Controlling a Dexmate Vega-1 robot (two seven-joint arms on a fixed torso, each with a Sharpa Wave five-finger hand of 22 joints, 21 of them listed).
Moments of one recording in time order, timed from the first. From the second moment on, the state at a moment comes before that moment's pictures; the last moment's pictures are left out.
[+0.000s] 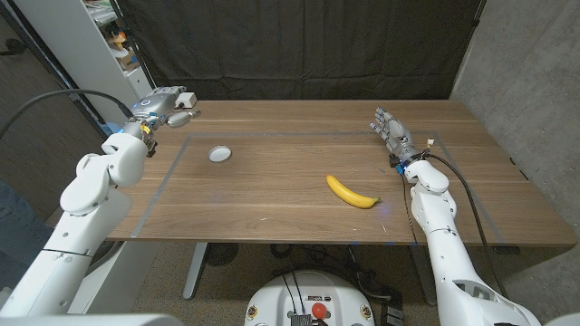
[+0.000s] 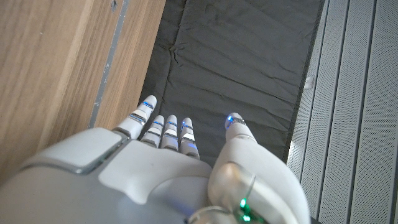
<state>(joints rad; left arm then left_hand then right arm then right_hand) 1.21 0.58 -0.20 -2.03 0.89 0.12 -0.16 0.51 0.04 0.47 -0.18 0.19 0.07 0.06 0.20 0.18 0.06 0.01 0.23 0.20 0.01 0.06 0.19 0.18 -0.05 0.08 0.20 0.18 -0.89 0.00 0.20 -1.35 0.08 0.16 0.38 0.36 0.13 0.33 -0.12 0.19 0.14 0.05 0.19 0.19 0.09 0.07 0.19 0.19 0.01 0.02 0.21 0.22 0.22 -0.02 0.19 0.17</state>
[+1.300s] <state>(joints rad) 1.09 0.62 -0.09 -1.89 0.86 0.15 -0.21 0.64 -0.07 0.45 -0.18 0.20 0.05 0.08 0.20 0.18 0.08 0.04 0.25 0.22 0.09 0.08 0.21 0.18 0.11 0.17 0.23 0.18 -0.88 -0.02 0.20 -1.34 0.08 0.16 0.36 0.36 0.13 0.33 -0.12 0.19 0.15 0.04 0.19 0.19 0.09 0.07 0.19 0.19 0.01 0.02 0.21 0.22 0.22 -0.02 0.19 0.17</state>
